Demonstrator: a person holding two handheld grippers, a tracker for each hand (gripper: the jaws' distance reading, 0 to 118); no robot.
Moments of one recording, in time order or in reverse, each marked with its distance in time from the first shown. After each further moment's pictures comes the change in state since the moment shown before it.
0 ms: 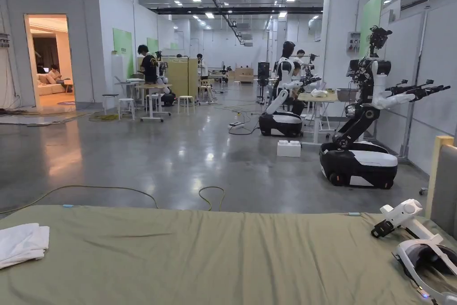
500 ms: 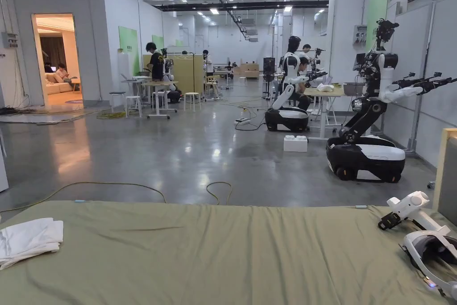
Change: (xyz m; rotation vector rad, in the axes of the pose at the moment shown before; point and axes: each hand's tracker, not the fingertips) left arm 0.029 -0.120 -0.009 -0.088 -0.069 -1.748; right arm -0.046 -0.111 0.004 0.004 0.141 1.708
